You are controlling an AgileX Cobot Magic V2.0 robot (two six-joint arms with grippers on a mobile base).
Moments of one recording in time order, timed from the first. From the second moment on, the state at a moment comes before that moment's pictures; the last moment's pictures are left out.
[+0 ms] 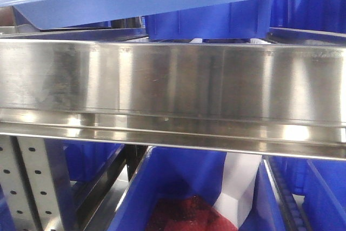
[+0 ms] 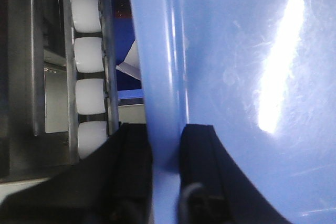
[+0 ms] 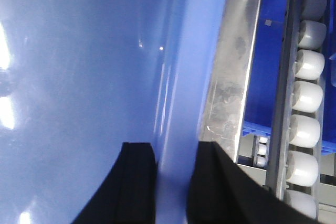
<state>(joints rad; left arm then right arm) -0.62 1.45 -1.54 -0.05 1.25 -0.35 0.44 1.15 -1.33 -0.13 1.25 0.42</state>
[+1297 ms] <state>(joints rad) -0.50 1.74 -1.81 0.03 1.22 -0.29 0.41 1.43 -1.49 -0.17 1.17 0.40</state>
